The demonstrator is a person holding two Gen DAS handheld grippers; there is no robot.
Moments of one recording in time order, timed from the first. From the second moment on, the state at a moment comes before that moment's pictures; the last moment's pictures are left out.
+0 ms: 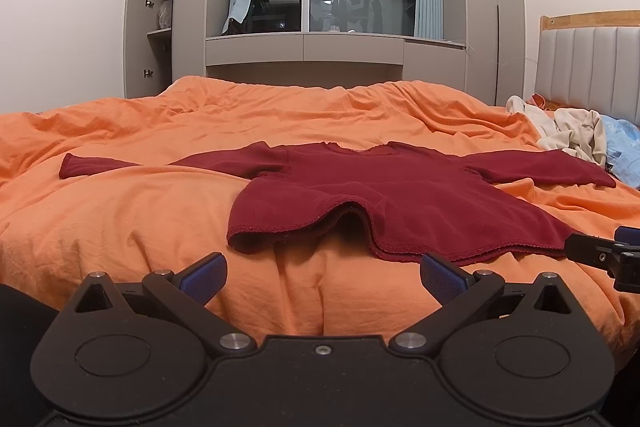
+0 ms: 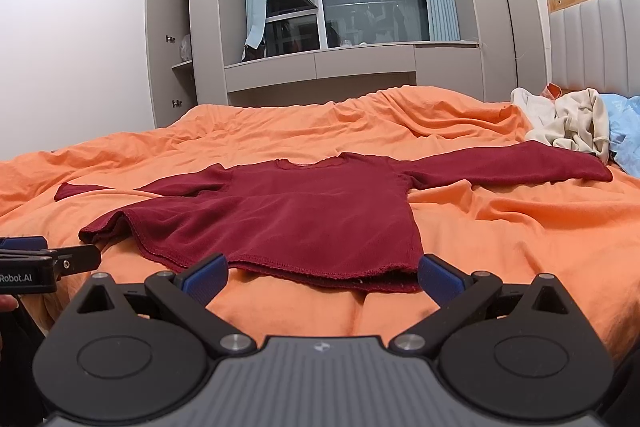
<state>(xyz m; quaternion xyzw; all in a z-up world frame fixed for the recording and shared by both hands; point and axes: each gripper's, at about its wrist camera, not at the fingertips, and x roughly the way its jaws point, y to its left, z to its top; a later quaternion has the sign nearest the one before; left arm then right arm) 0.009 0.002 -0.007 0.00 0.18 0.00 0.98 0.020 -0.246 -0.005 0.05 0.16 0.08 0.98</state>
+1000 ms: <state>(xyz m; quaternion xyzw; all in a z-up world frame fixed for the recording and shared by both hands) 0.012 0.002 -0.012 0.00 0.18 0.00 0.98 0.021 -0.247 -0.005 0.05 0.16 0.08 0.98</state>
